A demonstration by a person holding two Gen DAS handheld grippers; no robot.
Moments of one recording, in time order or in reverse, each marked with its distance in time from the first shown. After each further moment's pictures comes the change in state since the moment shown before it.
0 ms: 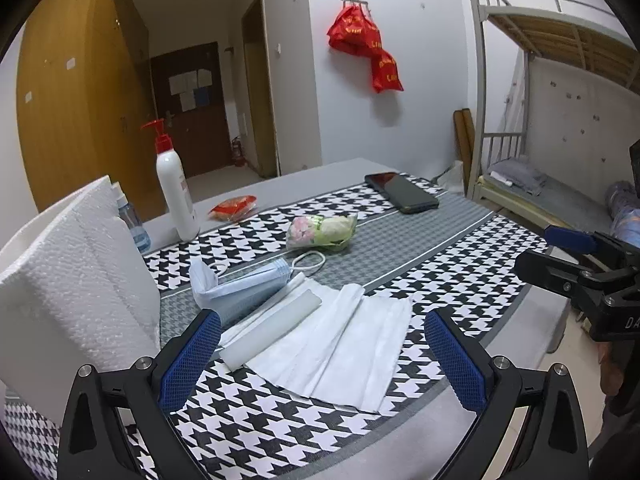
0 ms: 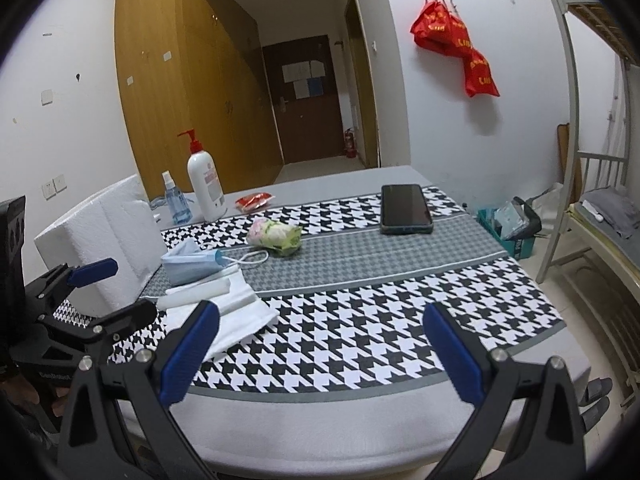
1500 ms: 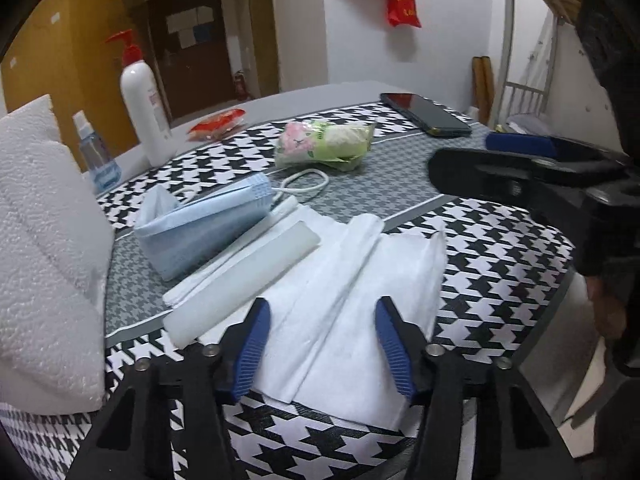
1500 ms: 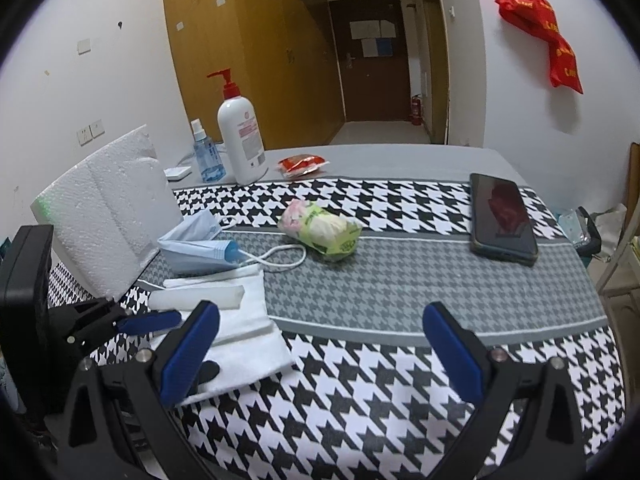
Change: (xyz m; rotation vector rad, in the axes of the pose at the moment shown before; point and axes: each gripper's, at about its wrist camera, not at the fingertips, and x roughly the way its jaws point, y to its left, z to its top) left arm 0.077 -0.002 -0.017 -0.037 0.254 -0.007; right arm 0.107 0.018 0.036 -0.155 0.167 0.204
